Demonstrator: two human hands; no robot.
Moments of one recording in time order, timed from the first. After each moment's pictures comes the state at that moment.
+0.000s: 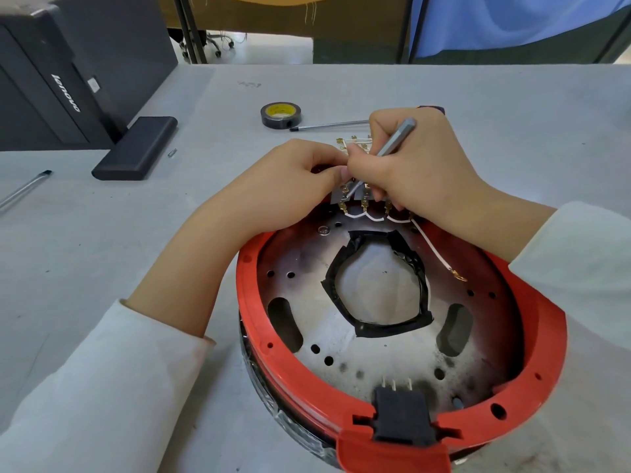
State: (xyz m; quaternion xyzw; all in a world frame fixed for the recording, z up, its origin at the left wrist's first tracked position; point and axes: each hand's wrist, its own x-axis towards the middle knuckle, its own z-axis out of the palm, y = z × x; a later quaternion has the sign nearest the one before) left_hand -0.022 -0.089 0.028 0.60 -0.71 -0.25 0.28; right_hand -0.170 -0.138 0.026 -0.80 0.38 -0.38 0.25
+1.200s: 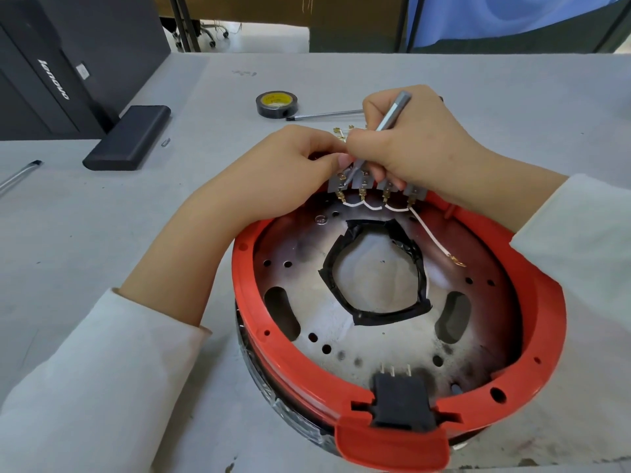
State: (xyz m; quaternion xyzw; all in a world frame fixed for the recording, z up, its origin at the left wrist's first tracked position) left_hand -0.022 -0.090 0.027 0.61 -0.70 -0.26 0.28; right_hand -0.170 -0.147 0.033 -0.78 0.40 -0.32 0.36
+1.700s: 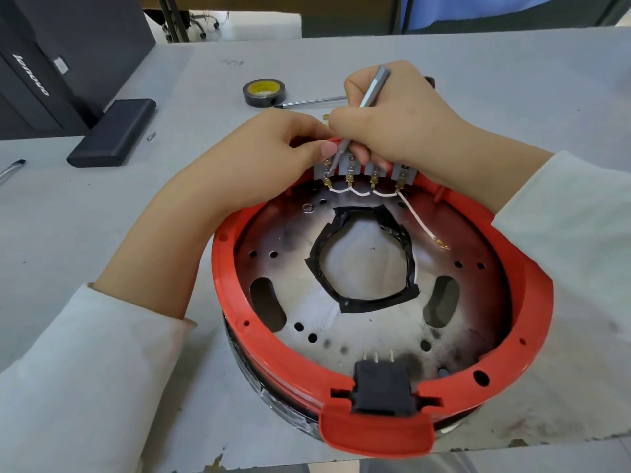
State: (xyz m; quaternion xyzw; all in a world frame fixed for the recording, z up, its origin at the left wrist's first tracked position) left_hand -0.022 -0.091 0.028 0.60 -0.72 -0.23 0.26; right_hand -0.170 -0.150 0.036 -0.78 0.41 -0.30 0.35
